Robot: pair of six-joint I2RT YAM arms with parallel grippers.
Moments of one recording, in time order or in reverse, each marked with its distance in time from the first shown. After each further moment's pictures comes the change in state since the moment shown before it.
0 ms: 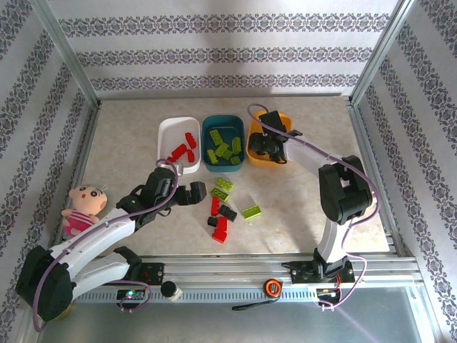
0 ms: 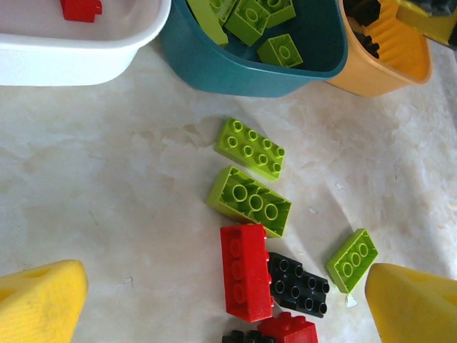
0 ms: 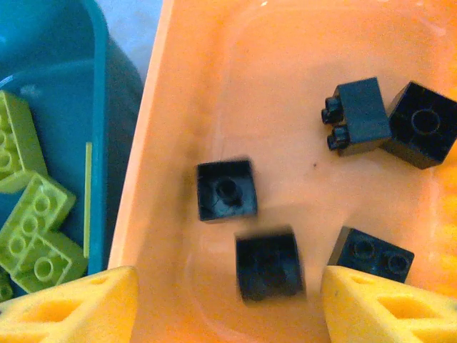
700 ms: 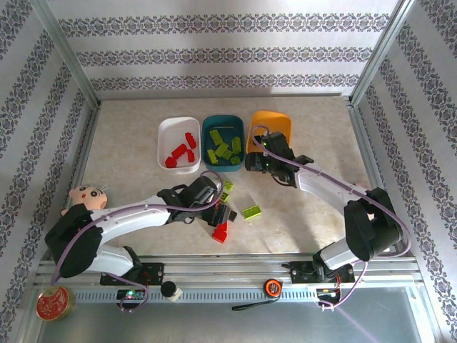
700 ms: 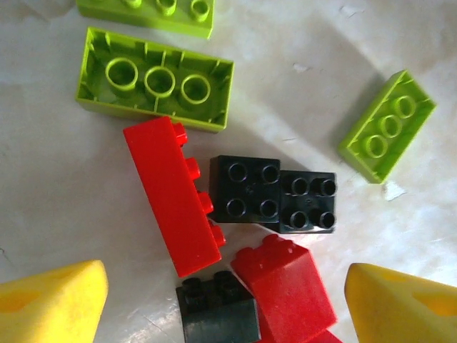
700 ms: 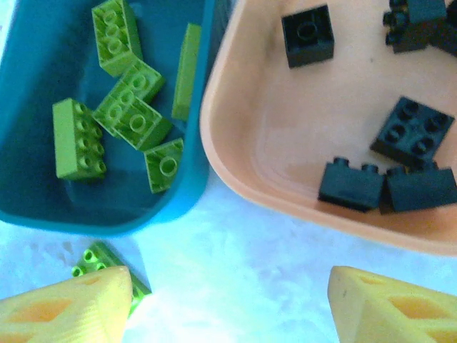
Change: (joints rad) left arm -0.308 0.379 0.193 -0.138 -0.090 0.125; right arm 0.109 -0.373 -0.389 0.093 -0.051 0.003
